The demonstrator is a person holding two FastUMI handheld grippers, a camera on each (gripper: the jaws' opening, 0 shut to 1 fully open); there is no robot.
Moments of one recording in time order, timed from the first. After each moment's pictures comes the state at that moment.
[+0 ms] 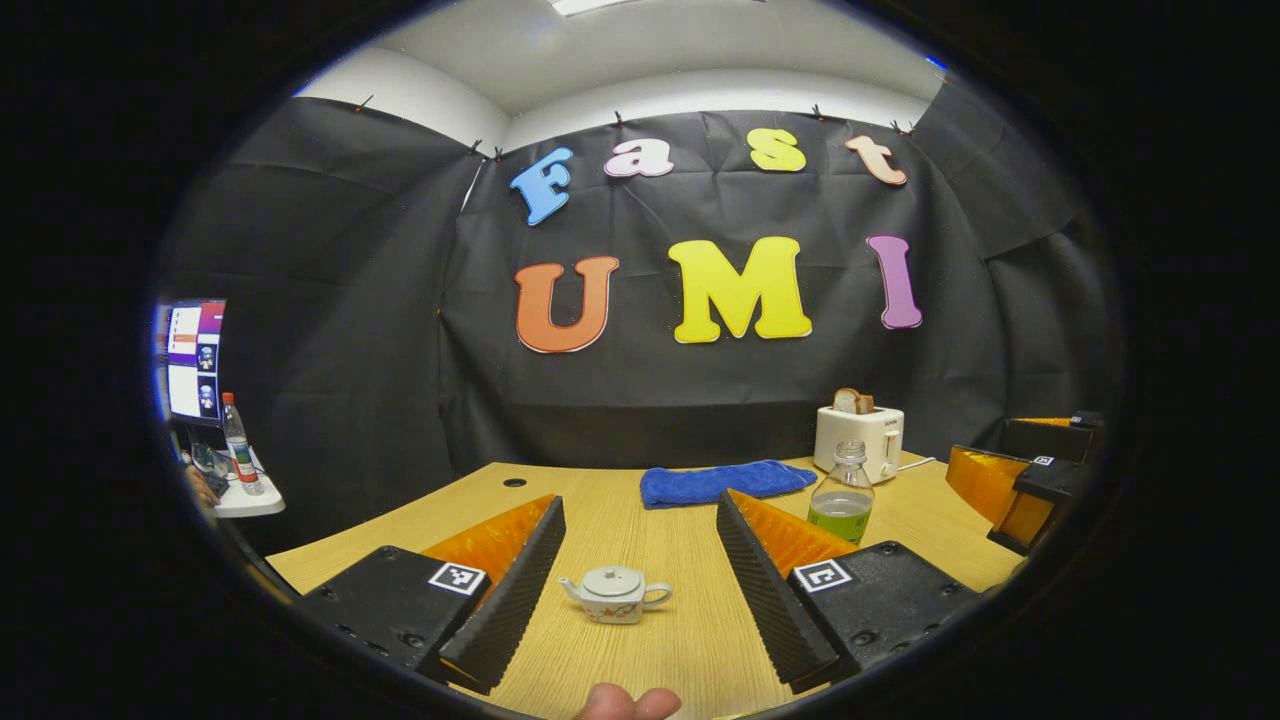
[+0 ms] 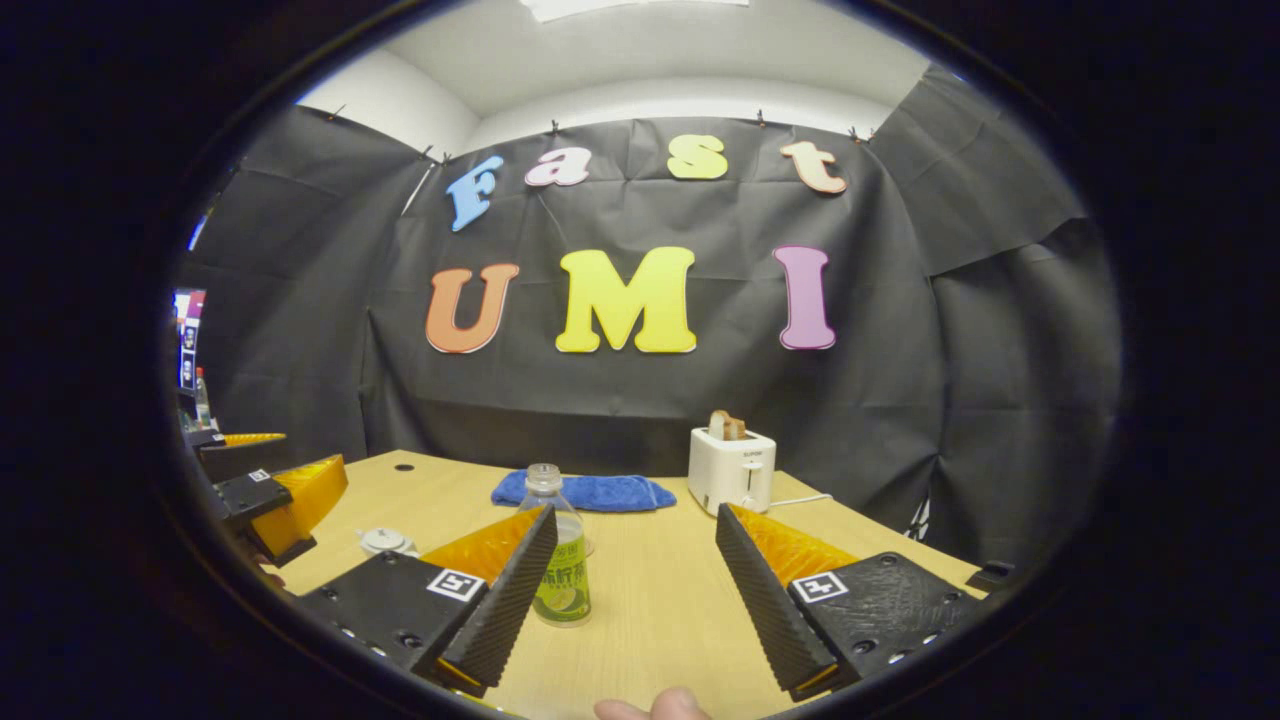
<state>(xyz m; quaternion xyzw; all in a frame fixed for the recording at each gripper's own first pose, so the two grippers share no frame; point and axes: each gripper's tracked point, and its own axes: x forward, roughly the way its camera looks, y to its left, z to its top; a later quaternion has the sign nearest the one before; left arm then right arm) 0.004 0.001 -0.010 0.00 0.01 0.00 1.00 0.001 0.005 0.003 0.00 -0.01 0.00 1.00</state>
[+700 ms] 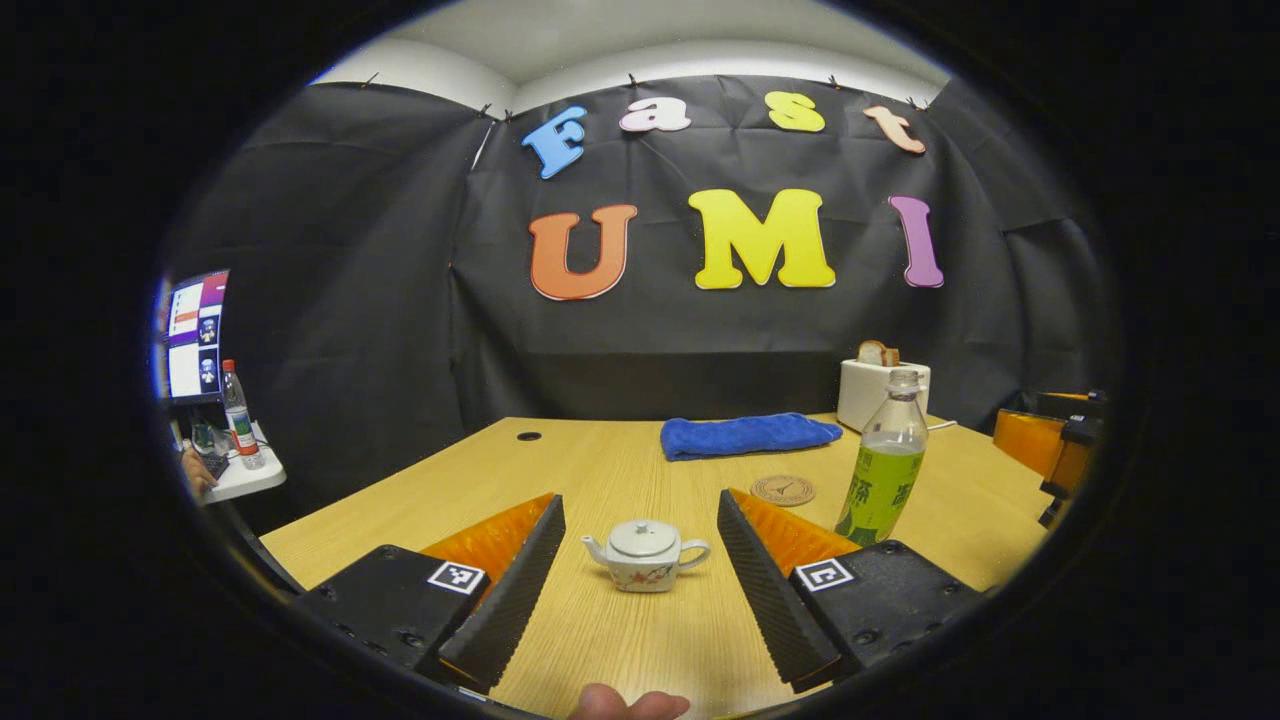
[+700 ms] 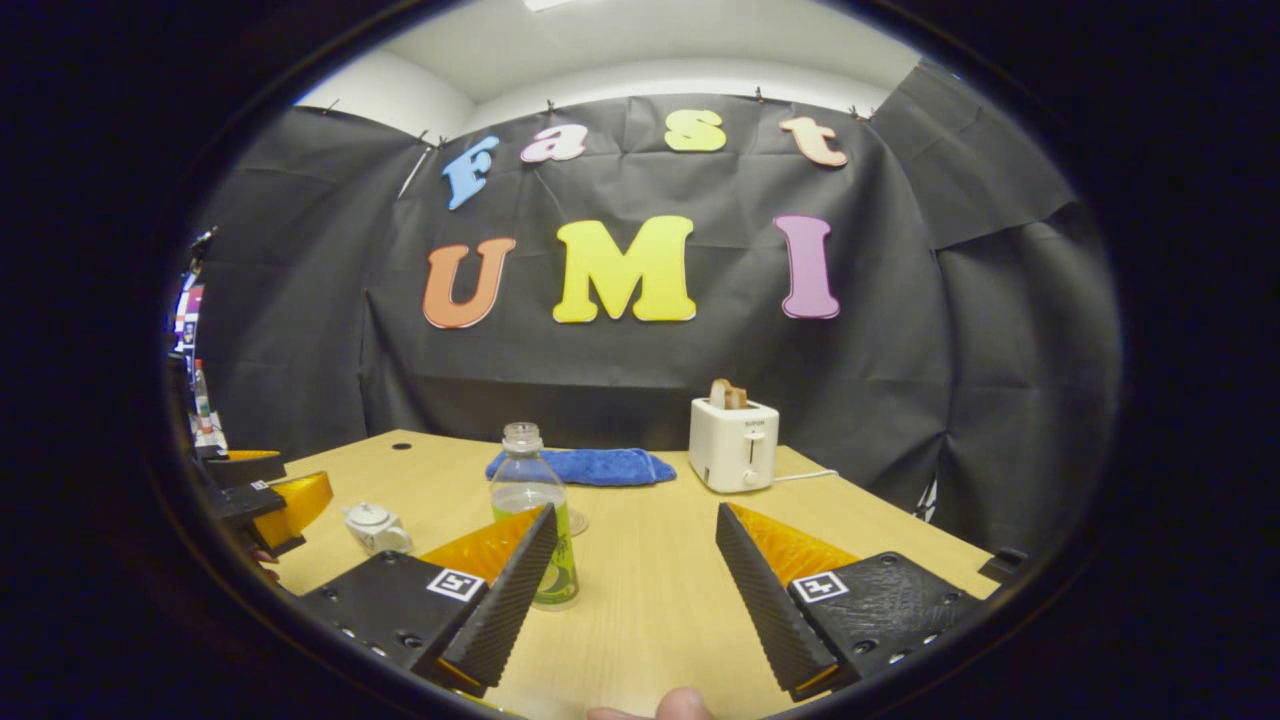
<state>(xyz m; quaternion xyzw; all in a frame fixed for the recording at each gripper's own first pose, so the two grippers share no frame) 0.025 0.027 -0.079 -0.01 0.09 0.02 1.00 0.016 -0.012 -0.031 0.00 0.03 0.00 1.00</state>
